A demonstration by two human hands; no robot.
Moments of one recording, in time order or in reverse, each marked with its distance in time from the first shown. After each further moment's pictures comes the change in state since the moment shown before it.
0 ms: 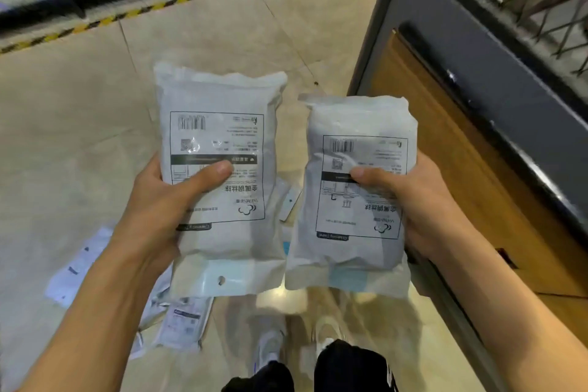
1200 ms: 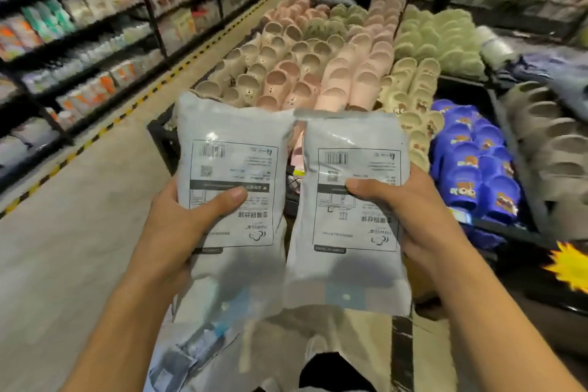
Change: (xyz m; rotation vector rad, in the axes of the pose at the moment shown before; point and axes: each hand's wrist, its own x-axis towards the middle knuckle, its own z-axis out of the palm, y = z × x) left_hand -0.319 0.380 0.118 0.174 -0.823 0.151; right_hand -0.476 -0.364 -0.030 0.353 0.742 -0.289
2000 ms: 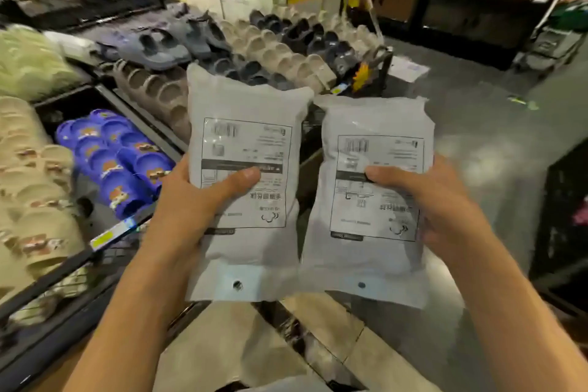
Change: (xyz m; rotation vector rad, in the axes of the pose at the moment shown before) left_hand -0.230 -0.085 0.491 0.219 -1.109 -0.028; right_hand -0.390 -0.003 -0.396 0.105 1.198 -0.203
